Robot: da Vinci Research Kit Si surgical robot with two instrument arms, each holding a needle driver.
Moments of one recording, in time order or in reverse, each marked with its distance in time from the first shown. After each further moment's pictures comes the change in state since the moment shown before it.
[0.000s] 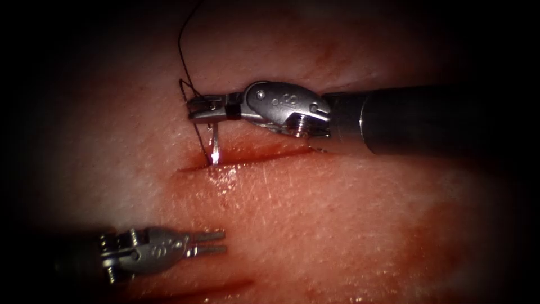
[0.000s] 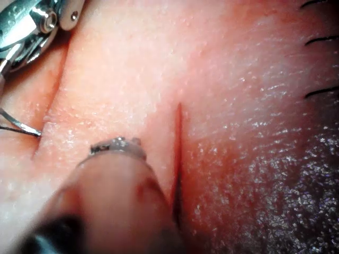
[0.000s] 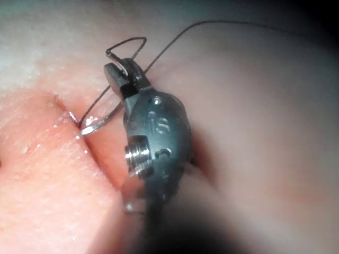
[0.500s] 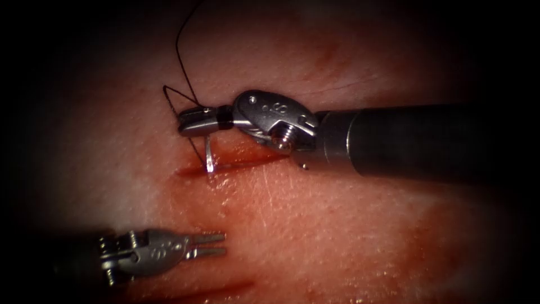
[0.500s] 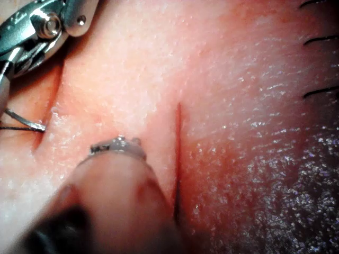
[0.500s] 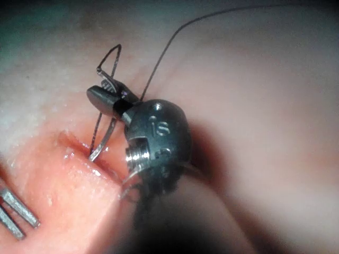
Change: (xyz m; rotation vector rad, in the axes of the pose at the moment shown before) right arm 0.000 -0.002 0.001 0.099 0.019 0.504; left arm 0.000 0.000 0.000 -0.002 0.001 0.002
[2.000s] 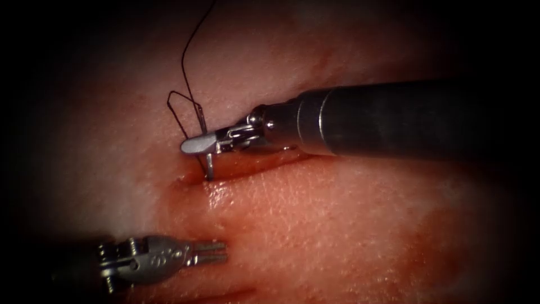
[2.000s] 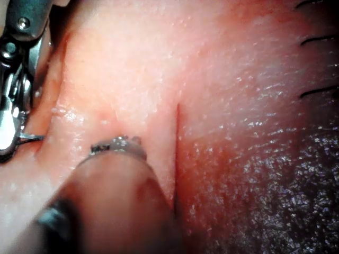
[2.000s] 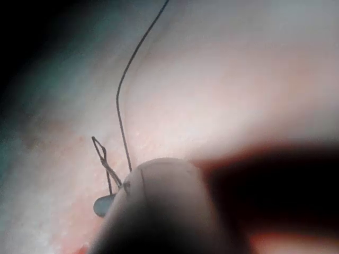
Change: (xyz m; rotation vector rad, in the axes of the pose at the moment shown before) right arm -0.011 -0.009 0.004 0.253 0.044 1.390; left arm 0.000 0.000 0.000 -0.004 0.001 0.000
